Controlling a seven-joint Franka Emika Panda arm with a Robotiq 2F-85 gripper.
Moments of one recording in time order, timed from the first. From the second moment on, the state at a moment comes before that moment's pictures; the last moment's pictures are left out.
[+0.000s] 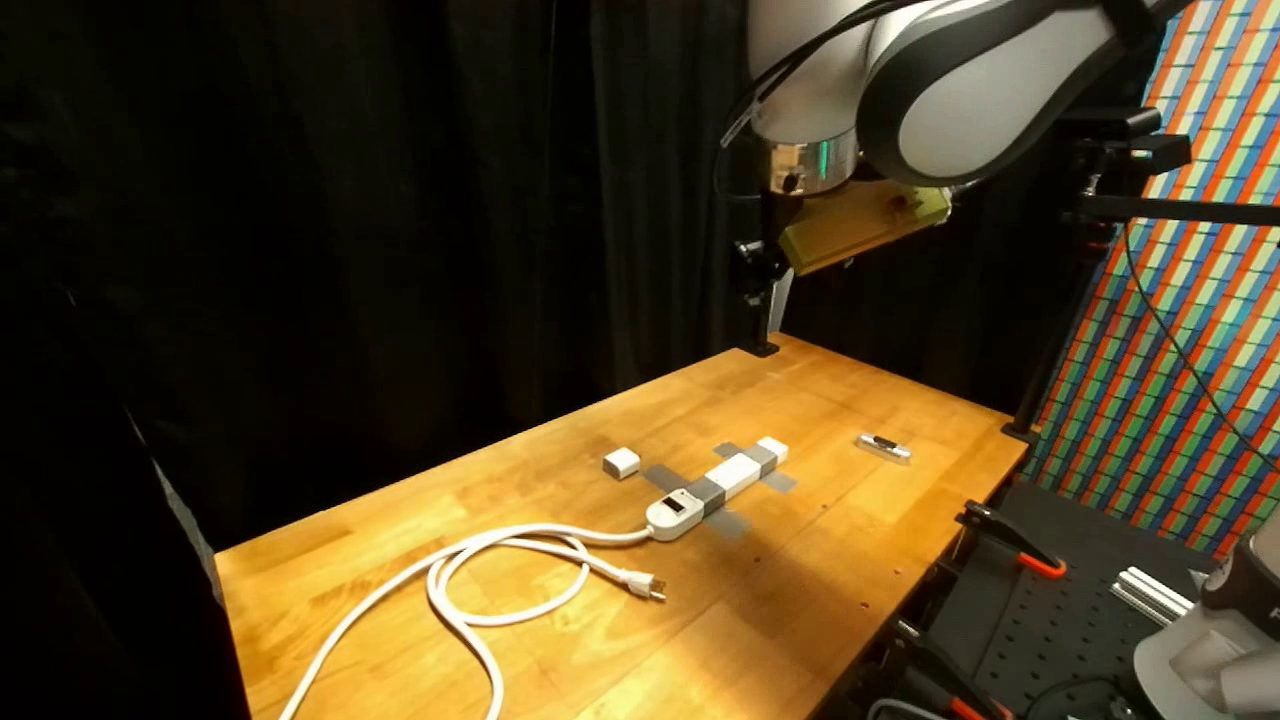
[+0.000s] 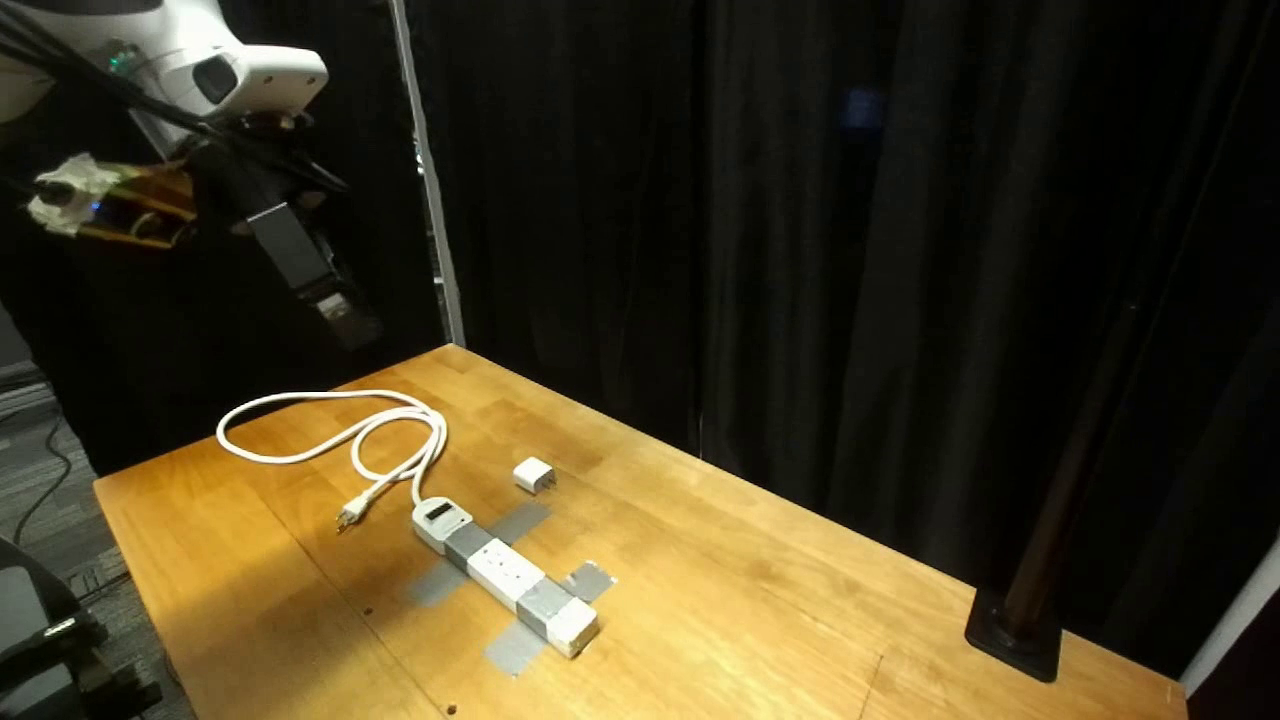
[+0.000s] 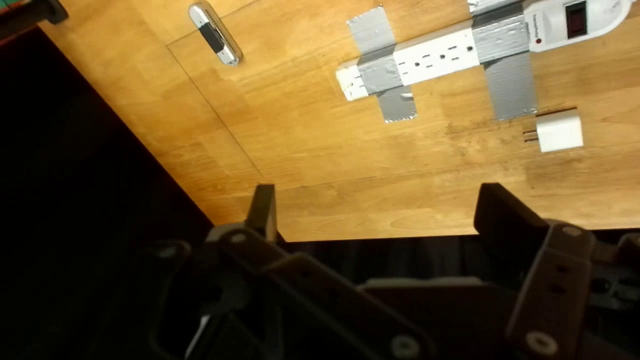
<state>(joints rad) -0.36 -0.31 0.56 -2.58 -0.53 2.34 0.98</state>
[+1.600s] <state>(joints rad) 0.14 0.39 0.18 -2.03 -0.82 2.10 1.90</state>
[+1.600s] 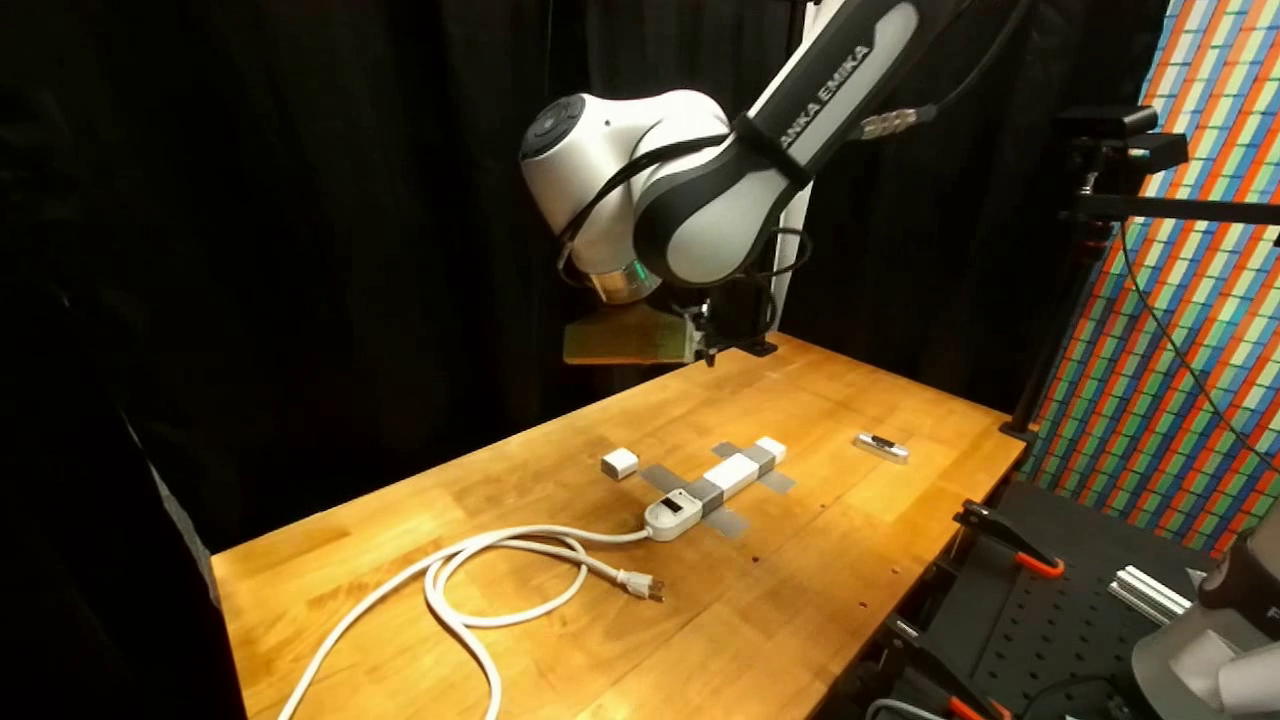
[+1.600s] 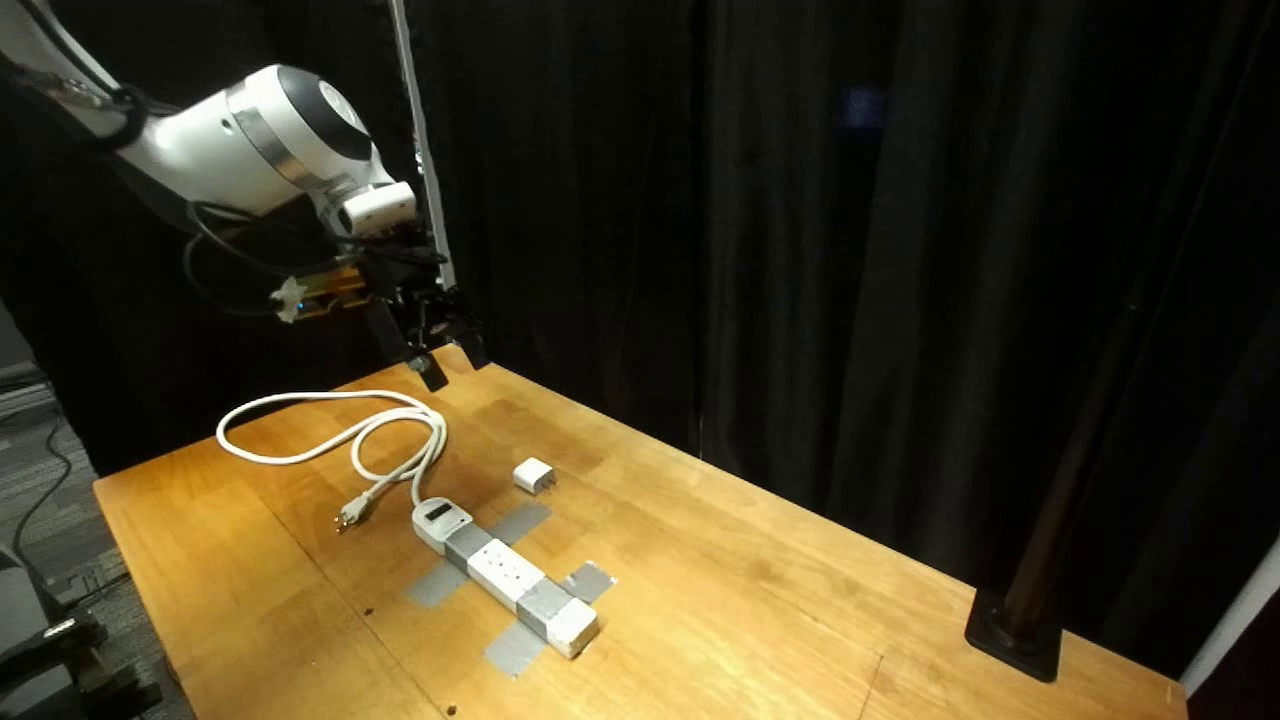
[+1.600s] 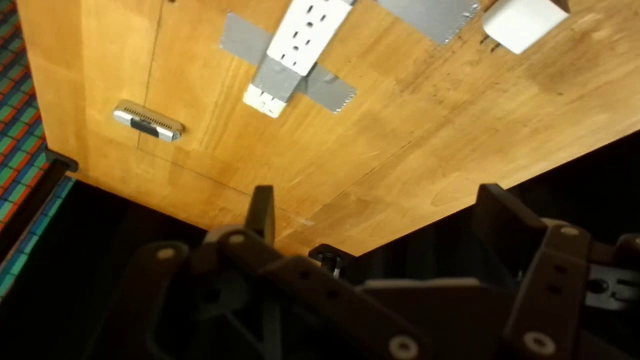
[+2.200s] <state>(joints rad) 0.32 0.79 -0.01 -1.67 -0.82 2.10 2.34</state>
